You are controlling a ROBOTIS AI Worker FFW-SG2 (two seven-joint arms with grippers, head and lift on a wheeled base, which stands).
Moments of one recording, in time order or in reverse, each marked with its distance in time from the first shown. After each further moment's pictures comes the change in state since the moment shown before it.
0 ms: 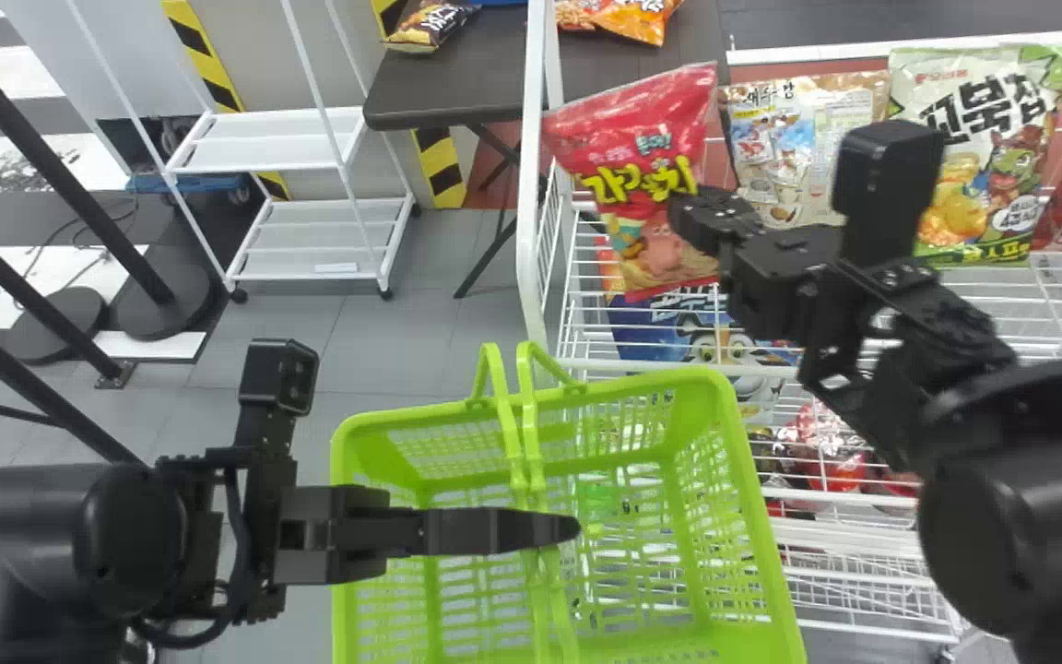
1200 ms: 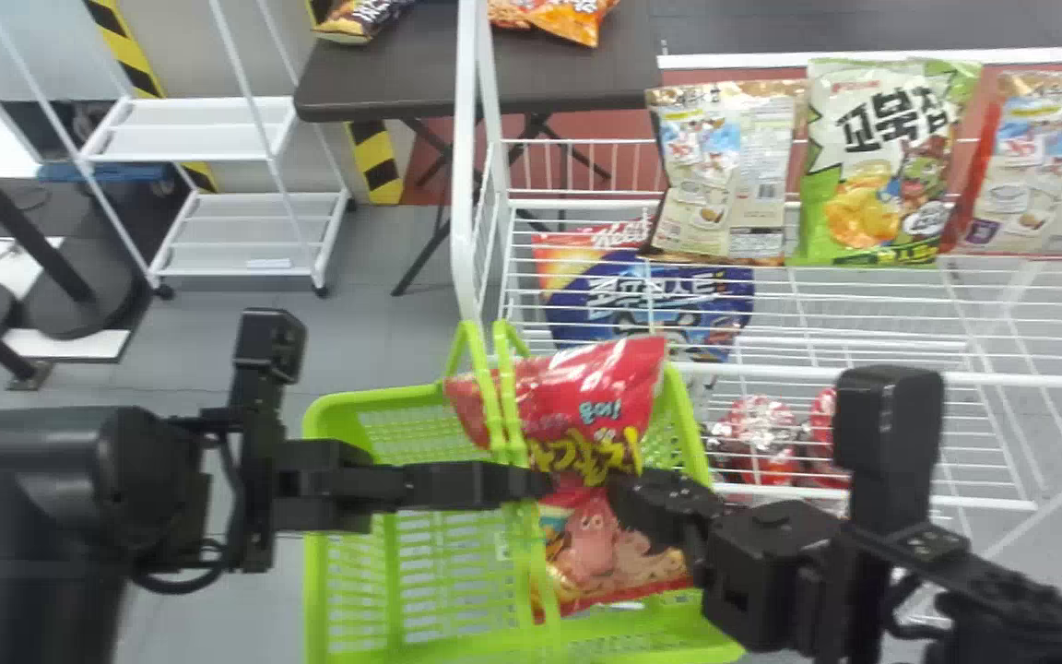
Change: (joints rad) left arm -0.142 -0.024 -0.097 0.182 -0.061 0.000 0.000; right arm 0.428 0.000 0.002 -0.479 -0.093 0.588 0.028
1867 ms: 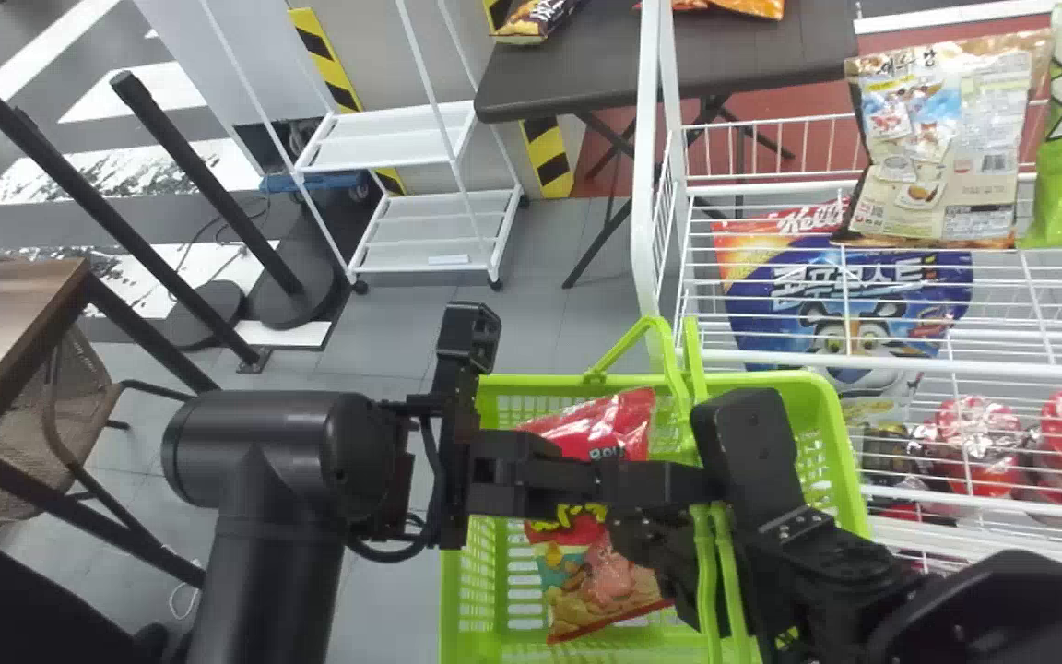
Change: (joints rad) left arm 0.012 0.000 -0.022 -0.029 0.012 0.000 0.001; right arm -0.282 0.000 0.359 0.456 0.078 -0.136 -0.112
